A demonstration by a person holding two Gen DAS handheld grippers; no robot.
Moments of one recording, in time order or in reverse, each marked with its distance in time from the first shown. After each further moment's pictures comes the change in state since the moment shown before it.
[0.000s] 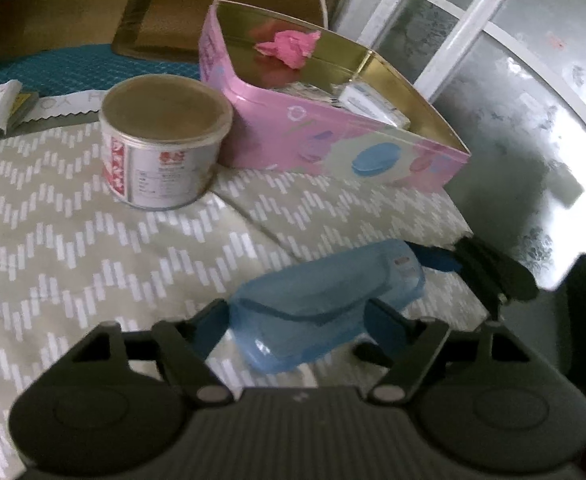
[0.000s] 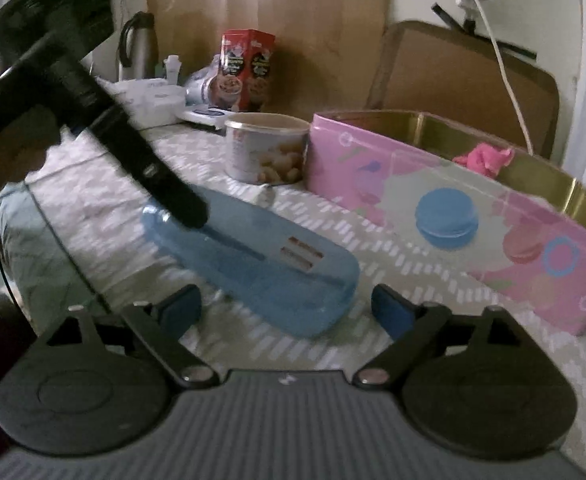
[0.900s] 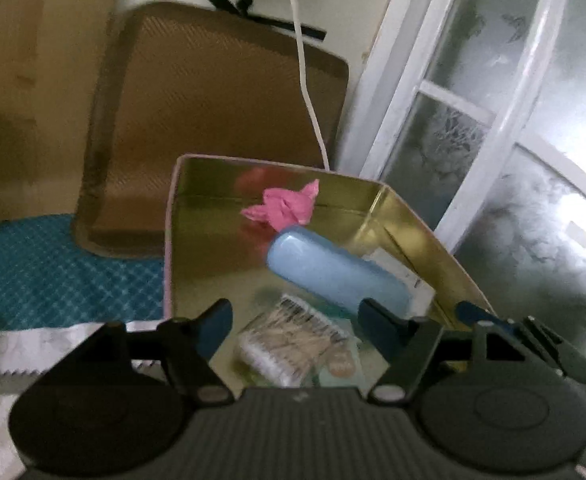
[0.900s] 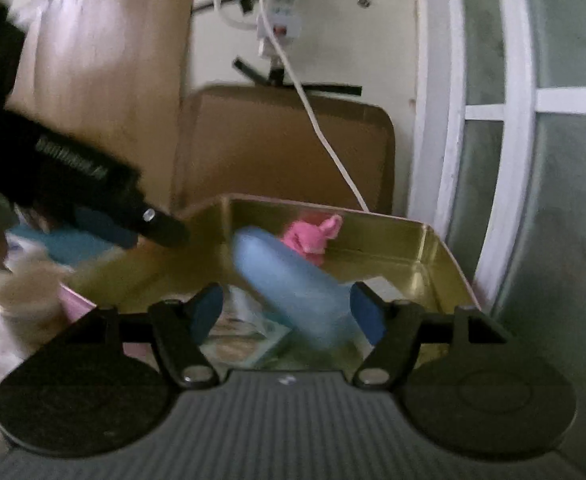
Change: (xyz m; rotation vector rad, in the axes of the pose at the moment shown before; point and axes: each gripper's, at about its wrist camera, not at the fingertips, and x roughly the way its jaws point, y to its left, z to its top) left arm 0.052 -0.038 0.157 0.082 -0.263 0.096; right arm 0.002 -0.094 0.066 0.234 -0.213 -0.463
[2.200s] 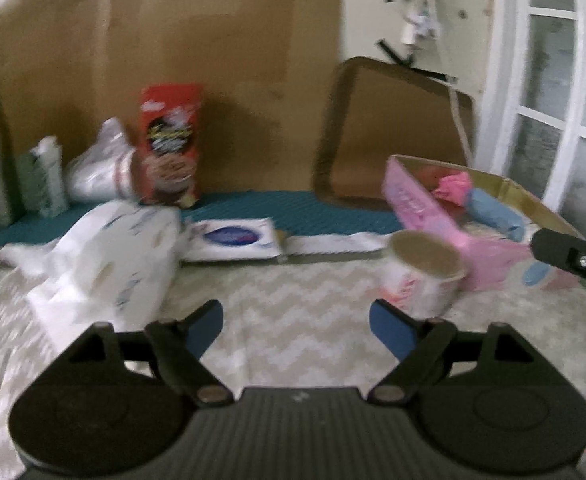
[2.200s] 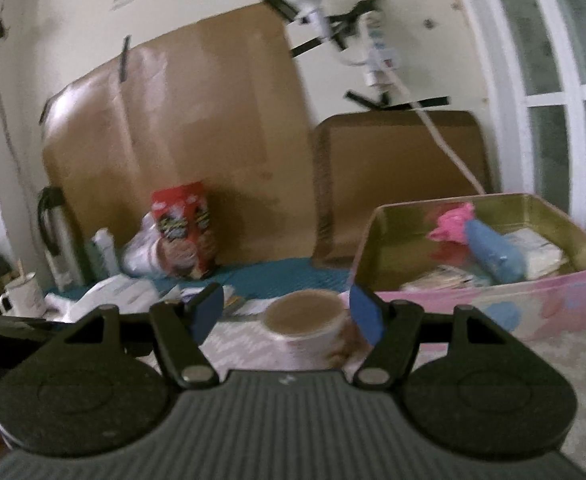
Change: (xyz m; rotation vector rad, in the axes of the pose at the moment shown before) left arm -0.205 0.113 -0.135 0.007 -0.155 0.344; right arm -0.077 0.166 0.014 0.187 -0.019 0.162
